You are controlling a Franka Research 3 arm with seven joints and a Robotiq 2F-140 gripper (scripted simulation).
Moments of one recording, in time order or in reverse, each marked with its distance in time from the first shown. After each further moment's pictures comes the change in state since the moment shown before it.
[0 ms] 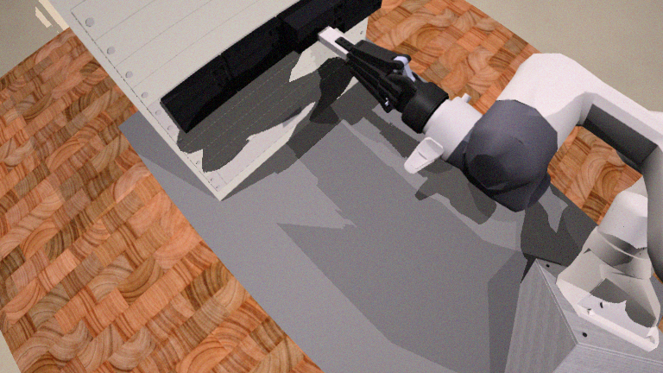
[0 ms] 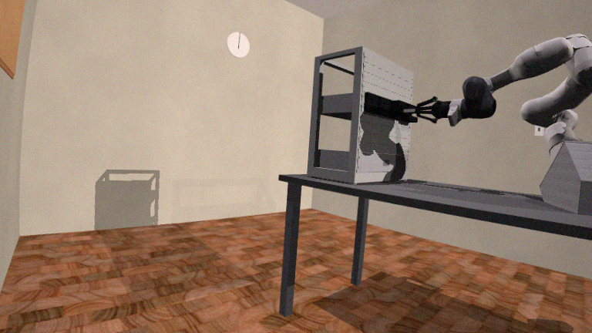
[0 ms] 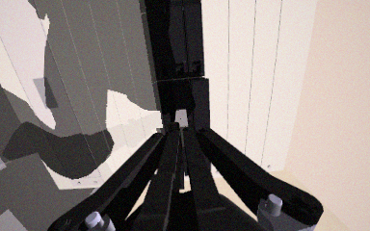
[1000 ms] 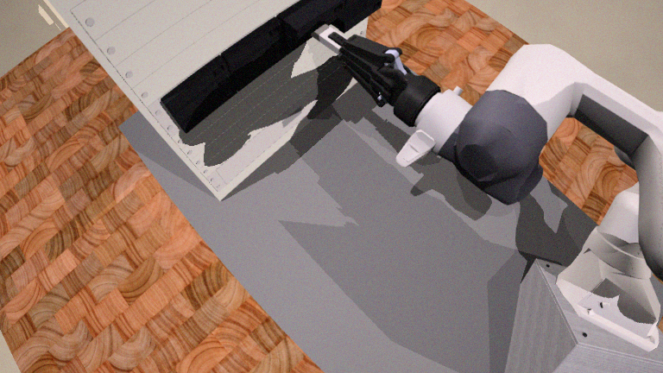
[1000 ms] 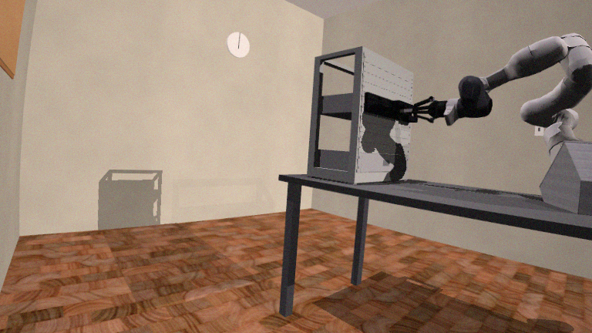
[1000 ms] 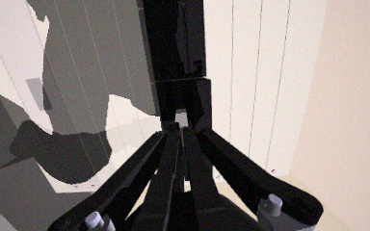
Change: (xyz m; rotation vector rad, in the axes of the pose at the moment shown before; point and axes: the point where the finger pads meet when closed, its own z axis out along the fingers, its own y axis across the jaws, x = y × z) arm 0.000 0.001 0.015 0.010 -0.005 0.000
